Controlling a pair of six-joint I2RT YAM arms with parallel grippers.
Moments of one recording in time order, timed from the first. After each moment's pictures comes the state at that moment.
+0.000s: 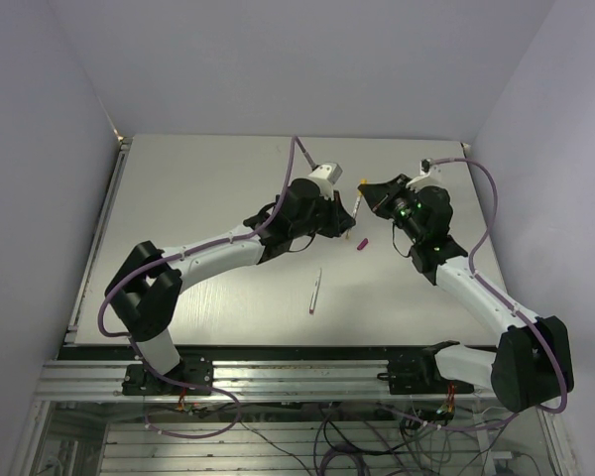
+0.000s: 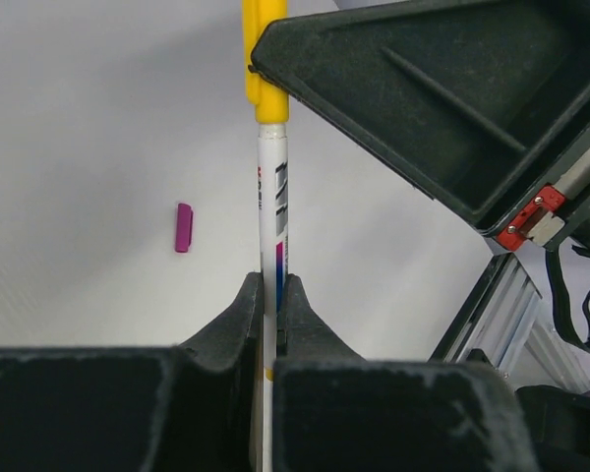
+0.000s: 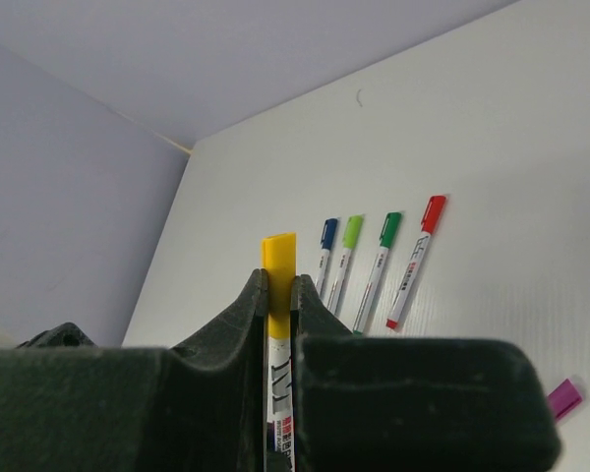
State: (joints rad) left arm -0.87 1.70 1.23 0.15 0.09 -0.54; right arm 0.31 1.19 0.73 0.35 -0.09 0.72
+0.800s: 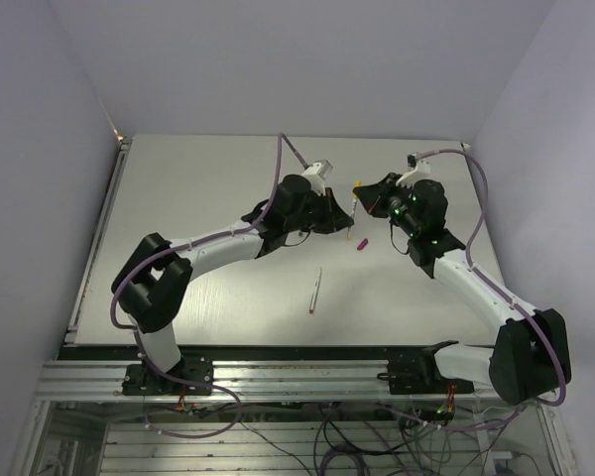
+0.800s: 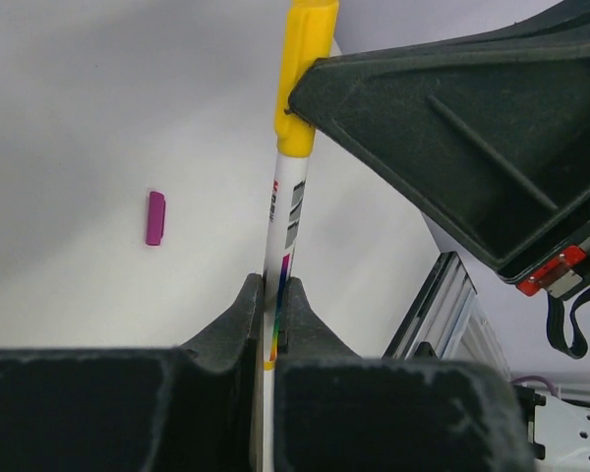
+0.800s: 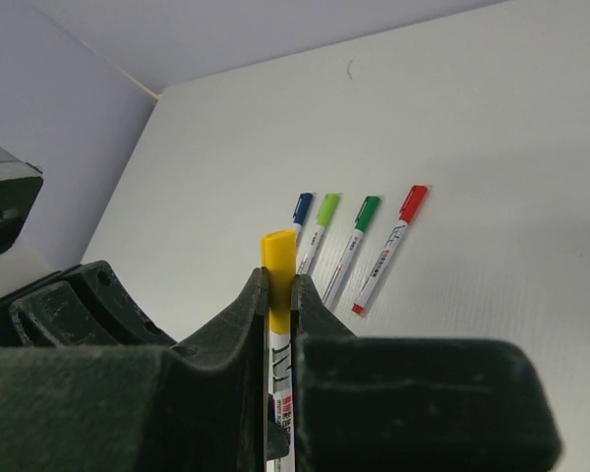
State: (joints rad) left arm -0.79 1.75 1.20 0.26 0.23 -0.70; right arm 0.31 1.23 0.78 0.26 -0.17 0.55
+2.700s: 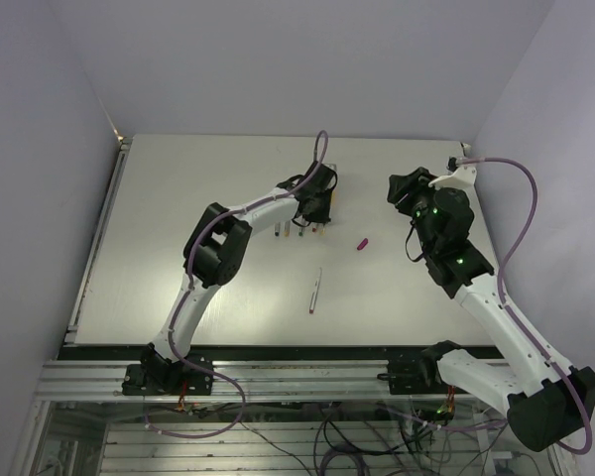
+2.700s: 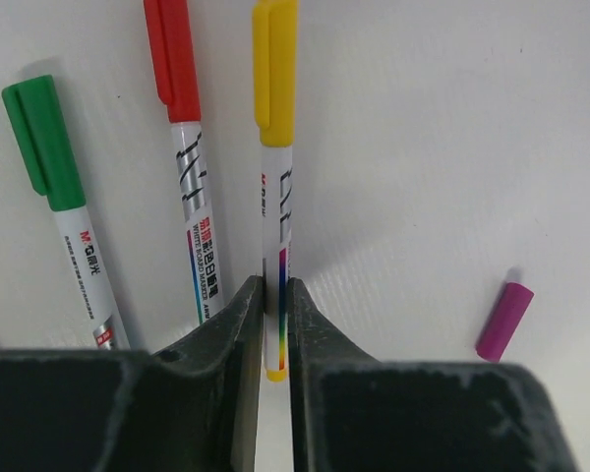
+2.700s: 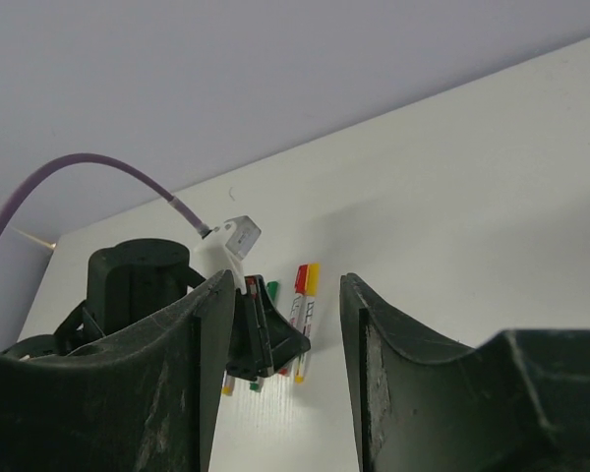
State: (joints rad) left arm -0.71 2.34 1.86 -0.38 0.00 -0.44; right arm 0.39 0.97 0.86 0.03 0.36 0.48
